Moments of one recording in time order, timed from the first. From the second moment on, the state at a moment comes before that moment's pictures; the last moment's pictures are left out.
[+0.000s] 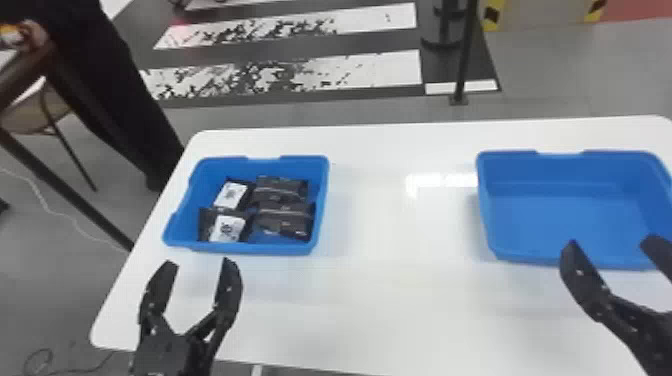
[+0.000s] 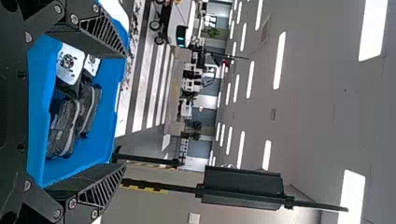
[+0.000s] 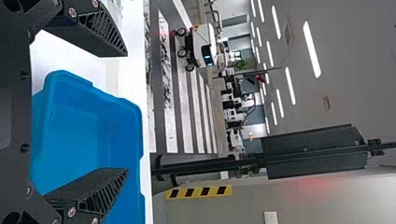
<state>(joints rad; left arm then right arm) 0.75 0.00 0.20 -1.81 0.32 -0.59 -0.28 0.74 -0.04 -0.10 -2.16 -0.22 -0.02 0.31</state>
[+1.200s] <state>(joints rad) 0.74 0.00 0.21 -1.81 0.32 -0.58 -0.28 0.74 -0.04 -0.10 -2.16 -0.21 -0.02 0.31</state>
